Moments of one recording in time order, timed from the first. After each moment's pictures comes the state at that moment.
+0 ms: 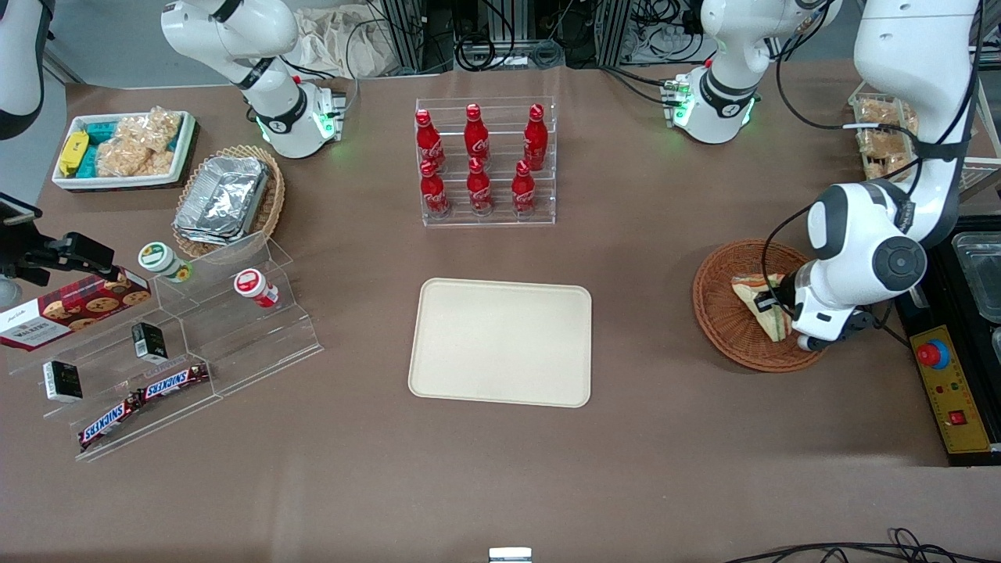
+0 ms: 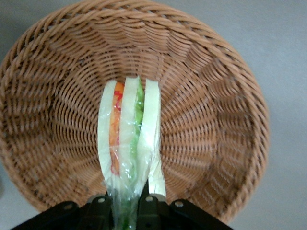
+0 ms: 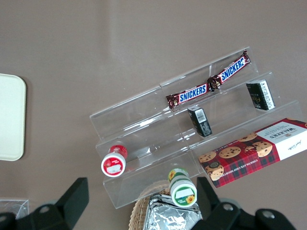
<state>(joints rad) 0.06 0.27 -0.08 -2.08 0.02 2.16 -0.43</state>
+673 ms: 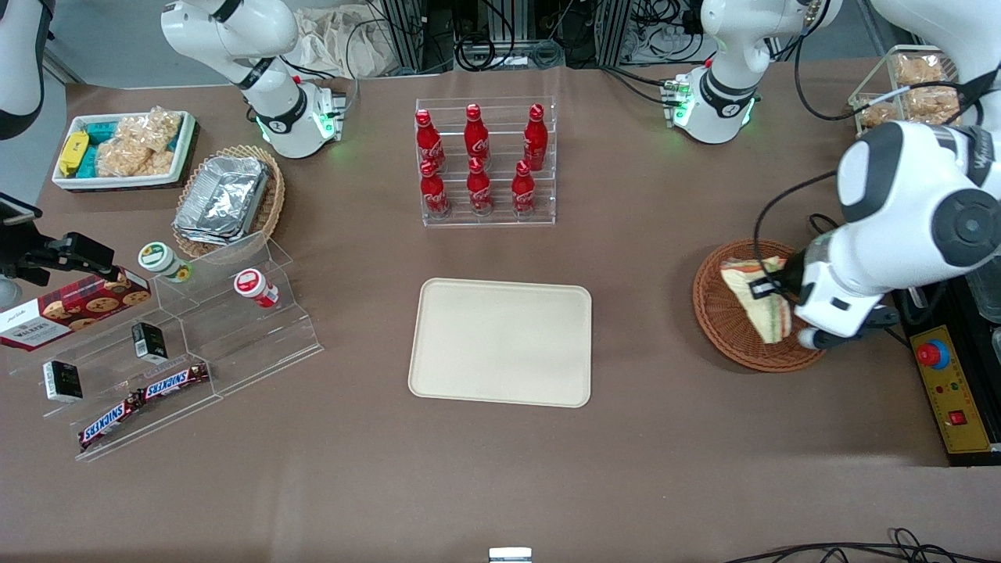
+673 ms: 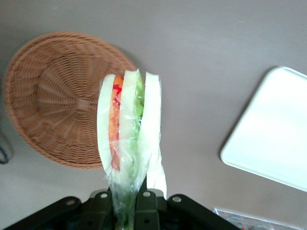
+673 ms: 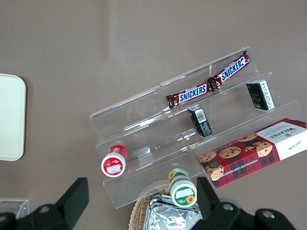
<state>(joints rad) 0.06 0.23 -0.27 -1.66 -0.04 1.72 -0.47</state>
